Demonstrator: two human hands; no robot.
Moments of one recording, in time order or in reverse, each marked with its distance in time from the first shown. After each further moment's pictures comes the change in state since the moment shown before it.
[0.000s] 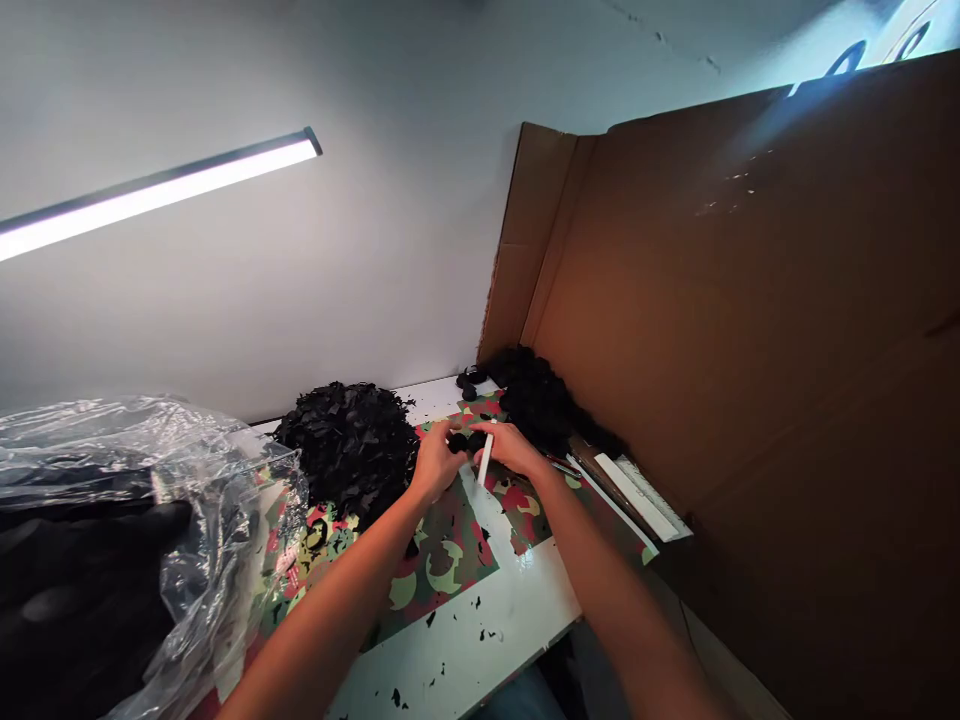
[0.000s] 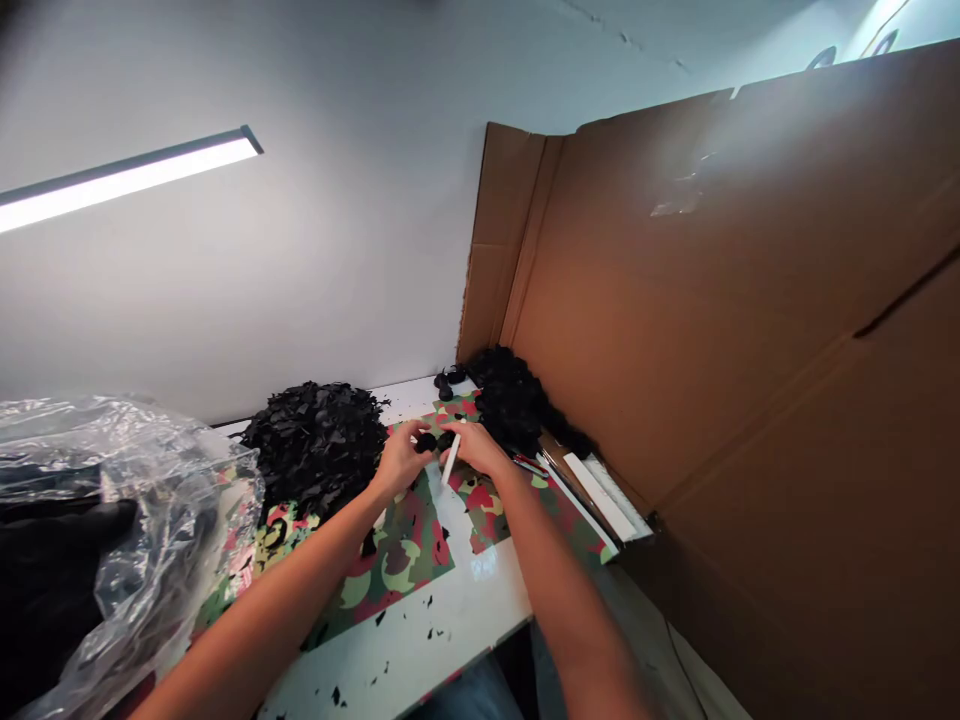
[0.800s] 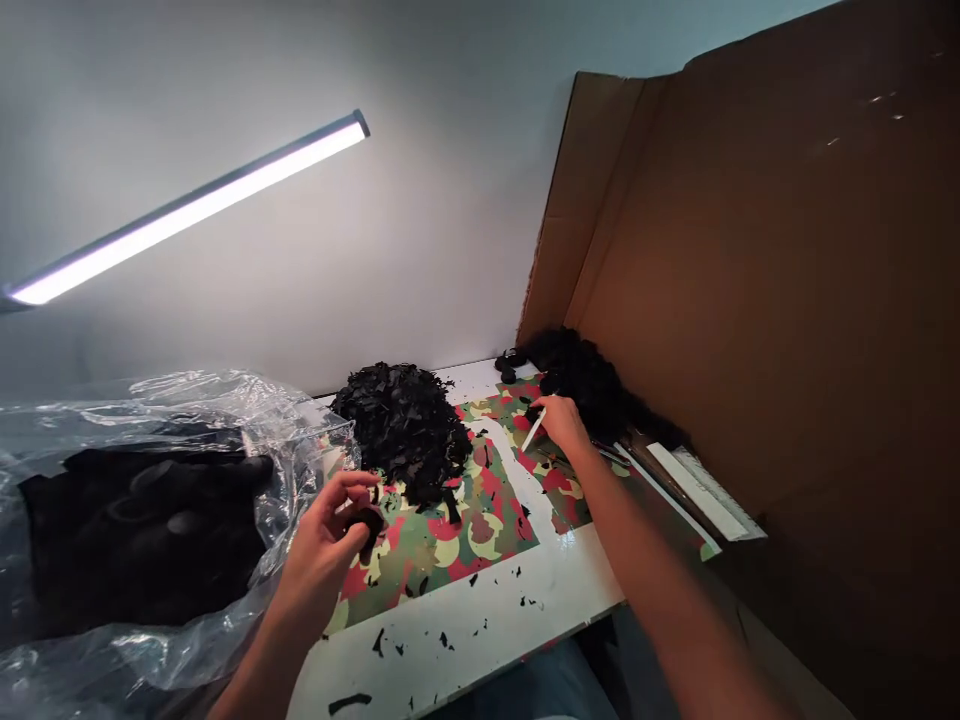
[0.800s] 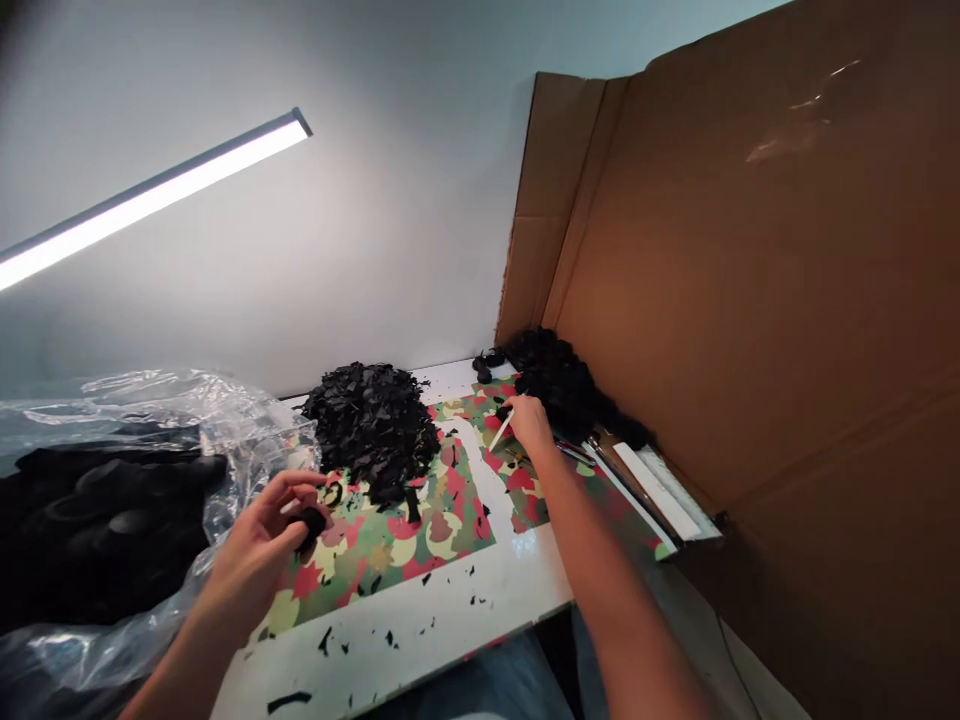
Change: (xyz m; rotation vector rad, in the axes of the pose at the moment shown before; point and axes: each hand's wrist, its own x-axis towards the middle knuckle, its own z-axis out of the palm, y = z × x) left_hand -0.179 0.059 -0.154 -0.271 0.204 -0.204; right_hand 0.011 0.021 -0.006 -0.304 0.122 0.226
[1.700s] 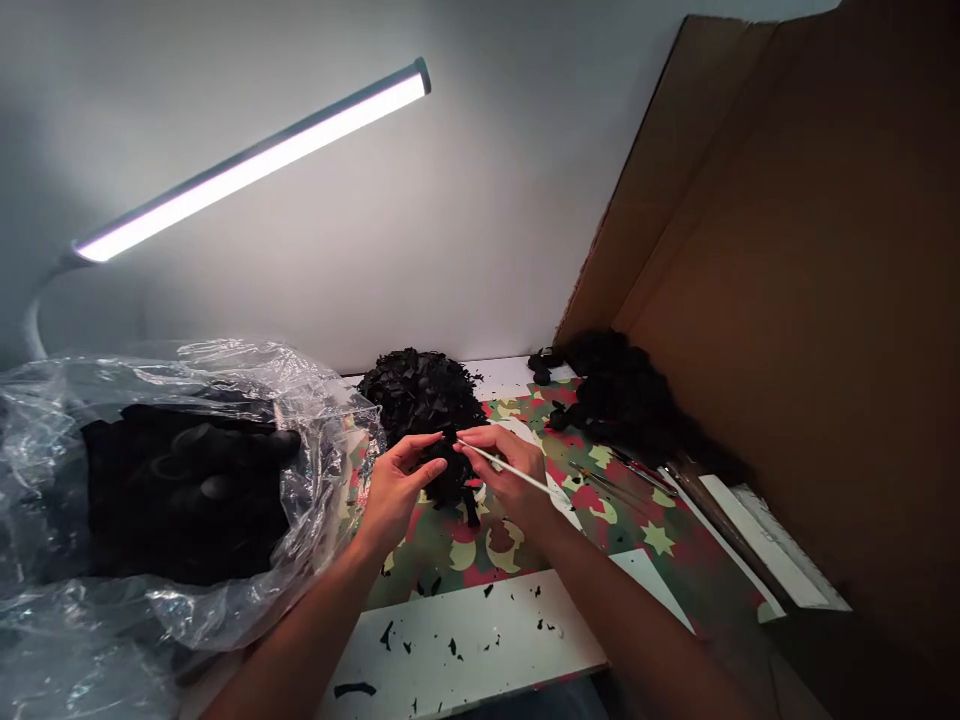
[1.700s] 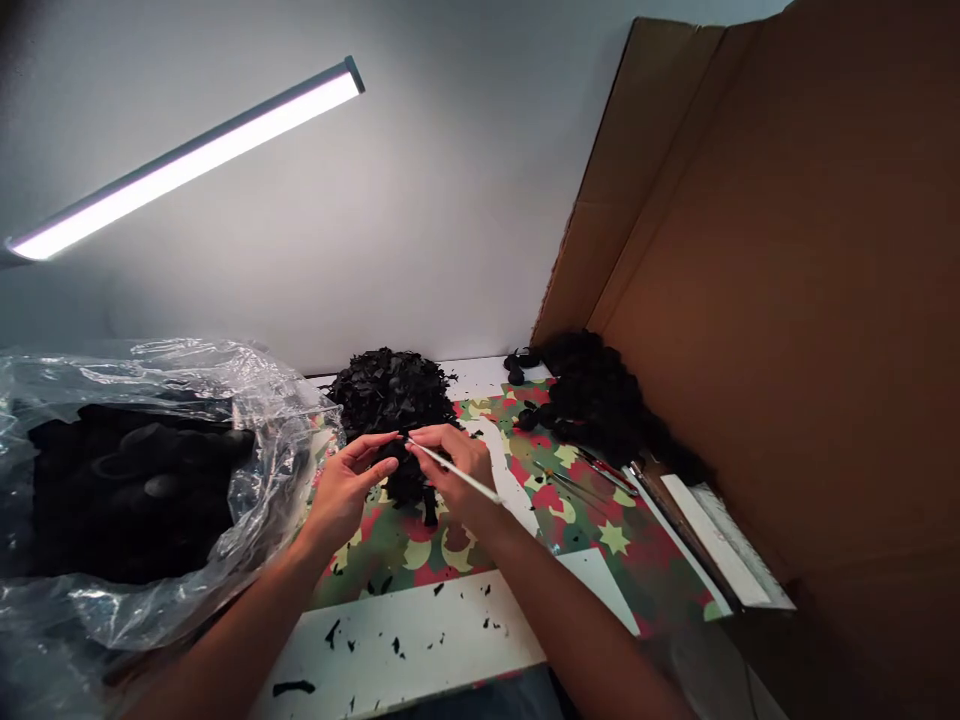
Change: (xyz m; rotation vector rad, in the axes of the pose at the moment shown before) left_hand 0.059 -0.038 0.029 -0.045 -0.003 0.143; right_hand -0.100 -0.163 0.000 0.807 0.048 -0.506
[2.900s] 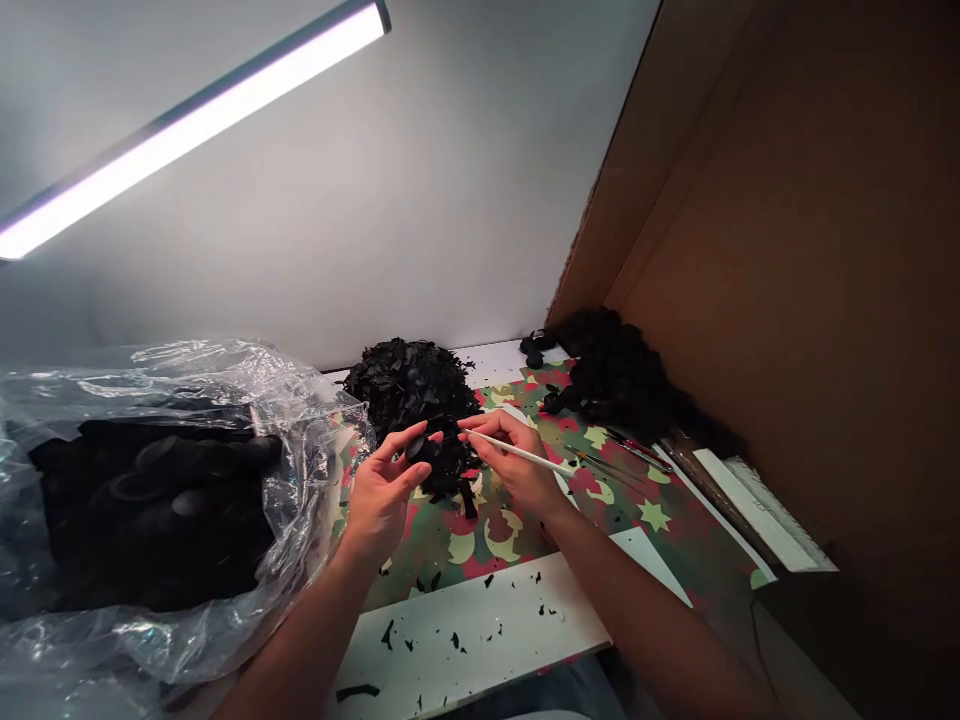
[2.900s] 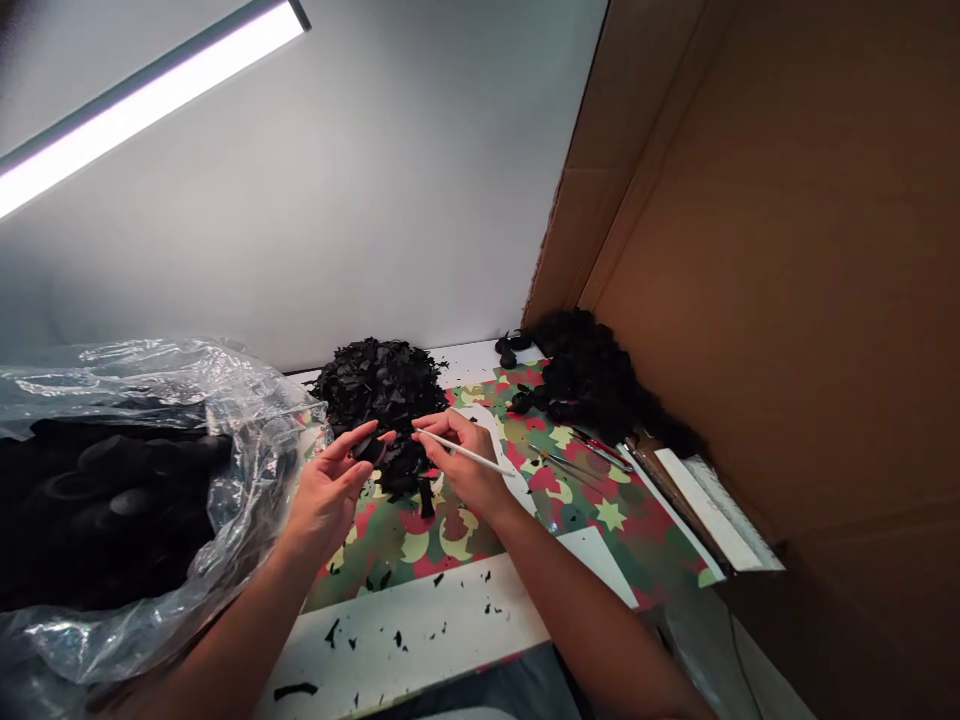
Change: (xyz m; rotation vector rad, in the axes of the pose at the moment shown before) left_hand -0.009 0.009 0.003 -0.385 0.009 -0.131; right_hand 0.000 0.006 -0.008 0.248 -0.024 0.319
